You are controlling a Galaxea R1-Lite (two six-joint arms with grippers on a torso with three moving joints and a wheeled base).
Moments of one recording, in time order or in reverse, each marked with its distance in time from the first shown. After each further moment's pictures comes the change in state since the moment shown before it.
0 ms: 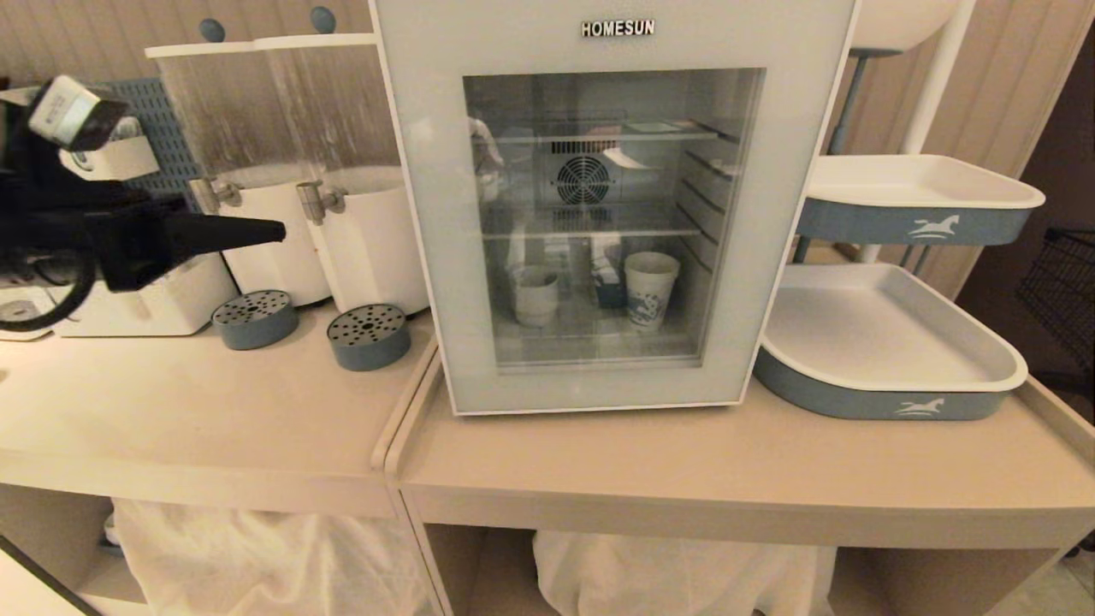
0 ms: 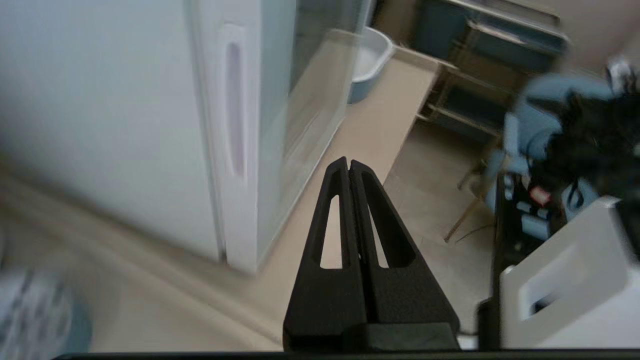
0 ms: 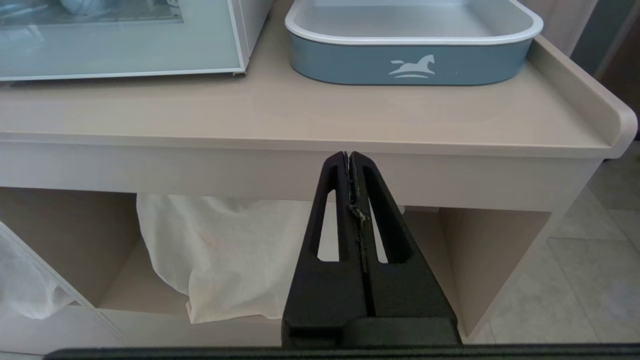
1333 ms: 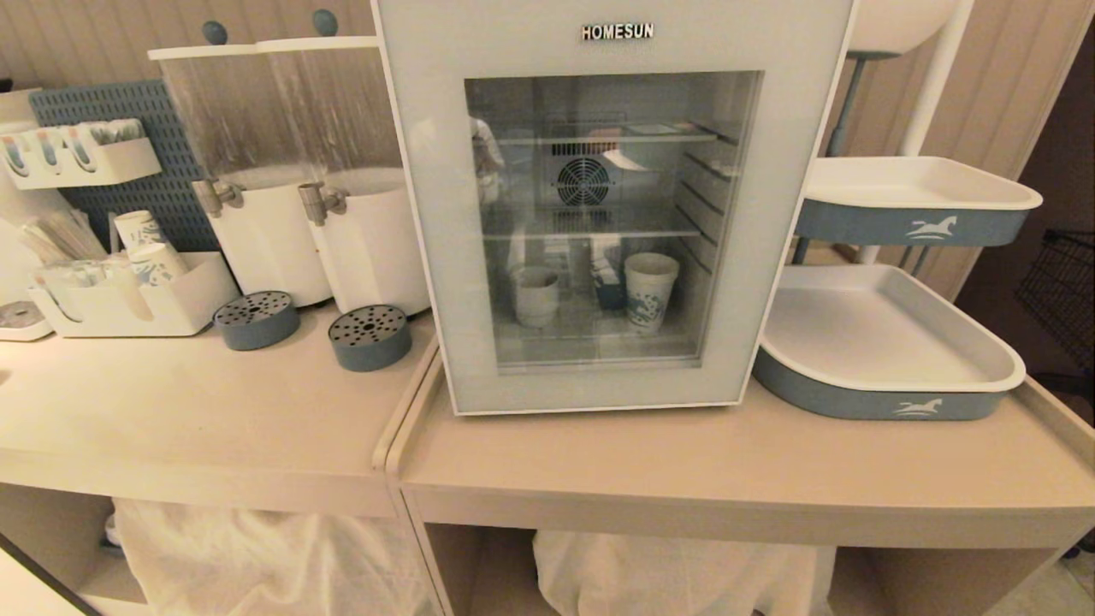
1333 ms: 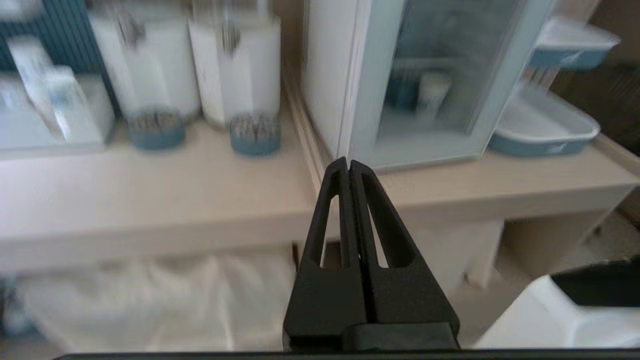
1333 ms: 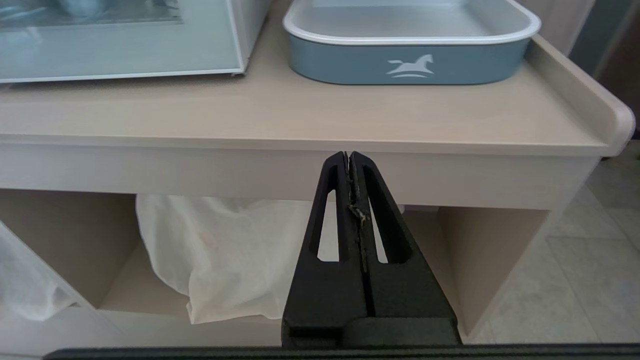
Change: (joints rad) left arm -0.695 -1.185 -0.039 0.631 1.633 -0.620; right arm 0.000 0.000 0.001 0.001 -0.002 0.004
